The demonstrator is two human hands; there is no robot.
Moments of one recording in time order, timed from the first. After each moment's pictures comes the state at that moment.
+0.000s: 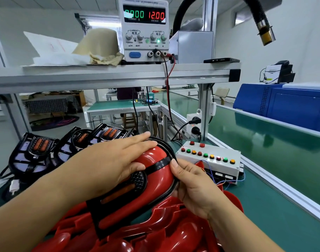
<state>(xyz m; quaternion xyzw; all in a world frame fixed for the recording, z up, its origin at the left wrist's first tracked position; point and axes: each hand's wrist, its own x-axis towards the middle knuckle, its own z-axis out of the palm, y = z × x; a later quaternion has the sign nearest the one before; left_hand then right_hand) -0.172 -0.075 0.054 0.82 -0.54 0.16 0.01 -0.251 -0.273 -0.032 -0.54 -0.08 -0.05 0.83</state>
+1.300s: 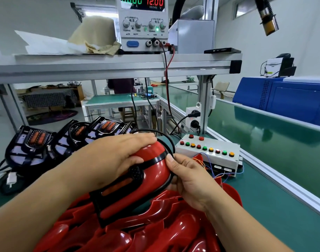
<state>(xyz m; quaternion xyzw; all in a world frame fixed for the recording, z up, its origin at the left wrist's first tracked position) -0.169 -0.080 0.045 0.81 -0.56 0.17 0.09 -0.251 -0.270 -0.034 -0.57 -0.04 -0.06 0.82</state>
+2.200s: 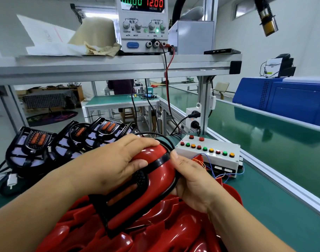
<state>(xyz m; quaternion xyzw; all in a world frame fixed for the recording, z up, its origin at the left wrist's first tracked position) -0.164 -0.083 0.036 0.82 -0.54 0.06 0.14 -0.253 -0.270 -0.034 -0.56 -0.07 -0.03 0.83</state>
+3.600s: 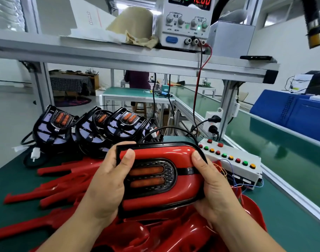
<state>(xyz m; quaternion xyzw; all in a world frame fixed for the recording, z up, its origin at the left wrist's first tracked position) -0.197 -0.062 -0.037 0.51 -0.22 -0.07 0.83 -0.245 -0.250 -0.043 -0.48 -0.01 -0.12 0.87</state>
